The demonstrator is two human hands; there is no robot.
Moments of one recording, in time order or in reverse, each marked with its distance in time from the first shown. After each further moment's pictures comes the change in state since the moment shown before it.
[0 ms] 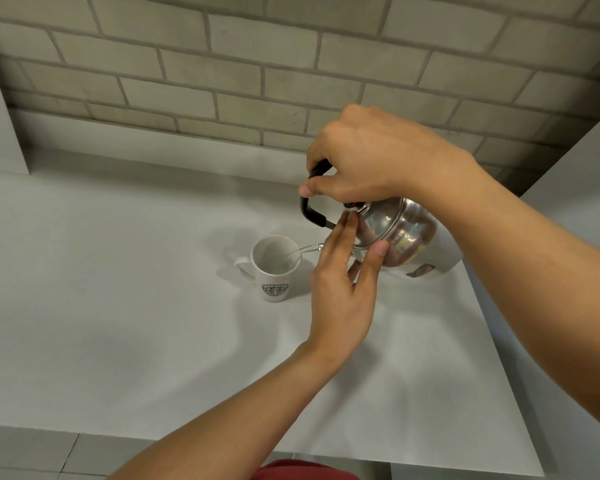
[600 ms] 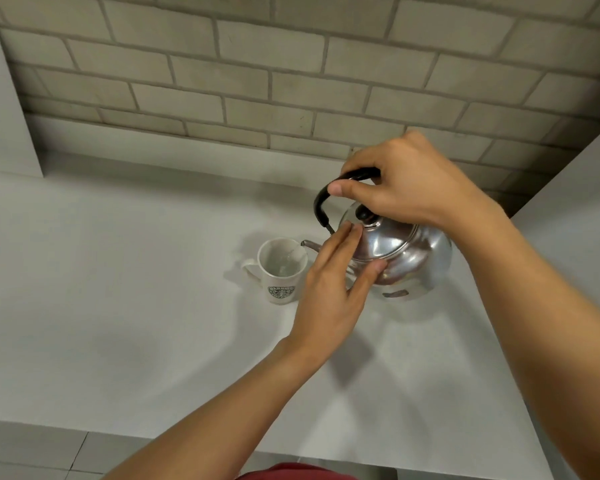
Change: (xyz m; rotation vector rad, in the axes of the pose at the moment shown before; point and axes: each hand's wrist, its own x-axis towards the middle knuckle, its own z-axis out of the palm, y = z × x) left_hand 0.008 -0.009 -0.029 0.337 -0.219 0.069; right_hand -0.033 0.032 0.034 0.249 0.220 0.063
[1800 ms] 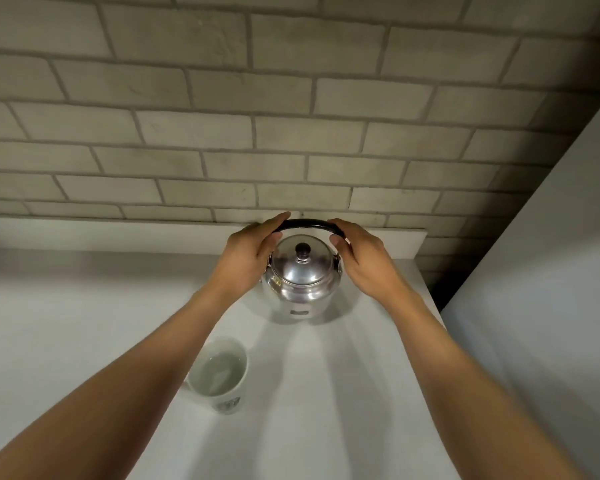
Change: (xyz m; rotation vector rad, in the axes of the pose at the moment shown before) left_hand 0.261 -0.084 0.006 0.278 -0.210 0.100; right_hand 0.030 0.214 0.135 0.394 0.237 0.417
